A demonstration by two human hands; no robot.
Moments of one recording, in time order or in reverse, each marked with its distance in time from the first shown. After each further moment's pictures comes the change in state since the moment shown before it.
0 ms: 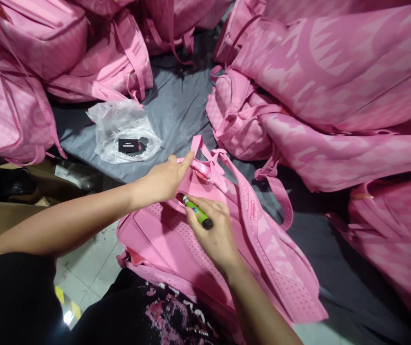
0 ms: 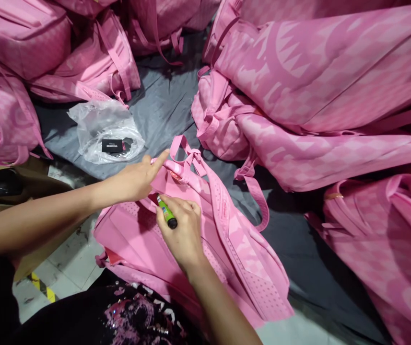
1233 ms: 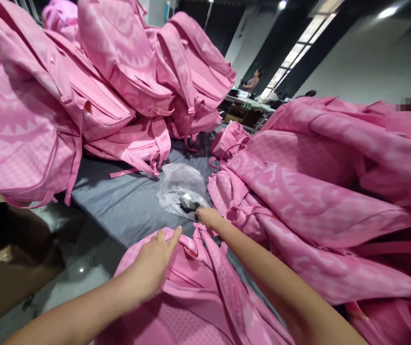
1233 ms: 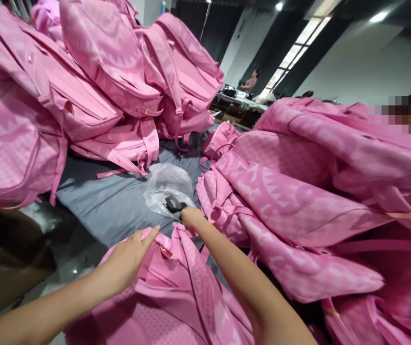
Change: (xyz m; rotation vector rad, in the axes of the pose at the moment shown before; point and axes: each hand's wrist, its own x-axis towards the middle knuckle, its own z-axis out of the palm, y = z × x) left_hand -0.034 -0.052 0.003 -0.232 -0.011 -0.149; right_hand 0.266 0.064 0.033 -1.065 -0.741 -0.085
